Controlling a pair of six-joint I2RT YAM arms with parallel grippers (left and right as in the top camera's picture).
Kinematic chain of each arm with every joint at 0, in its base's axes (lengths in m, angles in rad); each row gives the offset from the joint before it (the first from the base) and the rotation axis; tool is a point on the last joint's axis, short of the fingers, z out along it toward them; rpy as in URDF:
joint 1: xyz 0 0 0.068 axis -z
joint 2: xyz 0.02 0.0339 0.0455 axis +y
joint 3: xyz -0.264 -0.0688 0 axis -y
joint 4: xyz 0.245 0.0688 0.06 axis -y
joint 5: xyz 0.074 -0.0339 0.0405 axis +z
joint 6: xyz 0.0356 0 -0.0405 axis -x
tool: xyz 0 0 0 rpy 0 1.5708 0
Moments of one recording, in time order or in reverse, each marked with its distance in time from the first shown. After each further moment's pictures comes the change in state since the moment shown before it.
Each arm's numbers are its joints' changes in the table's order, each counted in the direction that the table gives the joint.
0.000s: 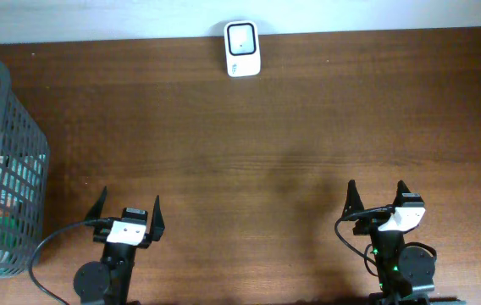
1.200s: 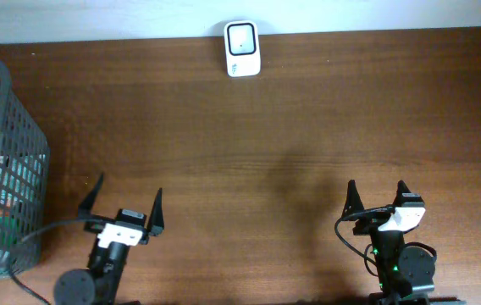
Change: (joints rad) left arm 0.002 0.148 0.238 0.061 -0.140 -0.007; right arm 0.000 0.000 0.000 0.000 0.000 0.000
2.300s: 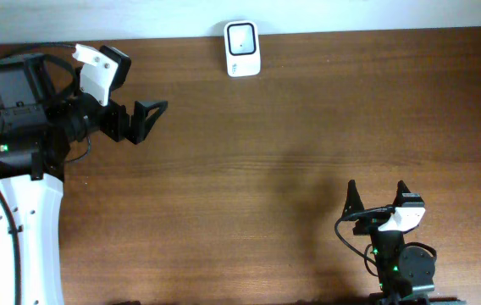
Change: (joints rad) left arm 0.001 1.235 1.257 -0.815 -0.359 -0.052; right arm 0.000 0.000 0.000 0.000 0.000 0.000
